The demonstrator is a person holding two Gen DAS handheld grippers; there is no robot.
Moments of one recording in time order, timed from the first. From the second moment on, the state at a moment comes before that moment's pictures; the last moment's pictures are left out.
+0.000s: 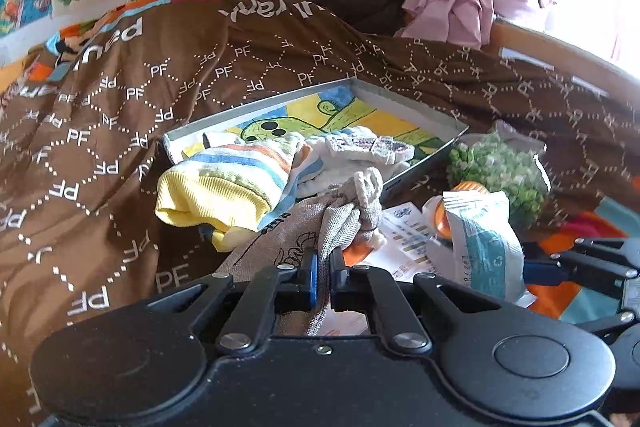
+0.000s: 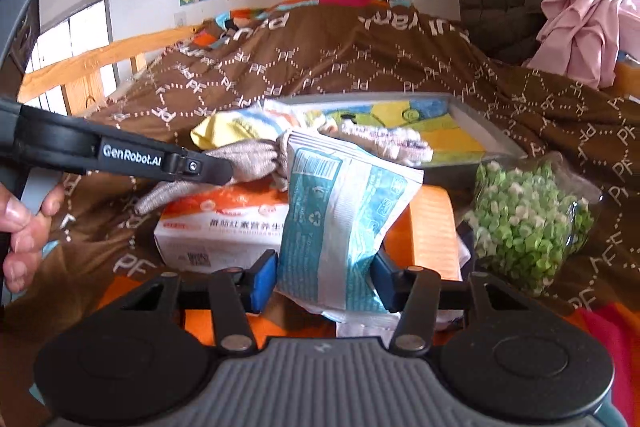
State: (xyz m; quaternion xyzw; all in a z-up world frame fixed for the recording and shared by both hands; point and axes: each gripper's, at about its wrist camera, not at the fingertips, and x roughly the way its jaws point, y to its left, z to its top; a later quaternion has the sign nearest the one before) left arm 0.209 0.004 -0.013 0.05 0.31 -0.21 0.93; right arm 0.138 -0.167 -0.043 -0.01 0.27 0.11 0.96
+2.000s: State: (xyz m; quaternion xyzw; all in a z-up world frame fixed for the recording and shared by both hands) left arm 0.396 0.028 -0.057 -0.26 0.29 -0.23 0.89; right arm 0.336 -0.191 -0.038 0.05 0.26 0.06 0.96
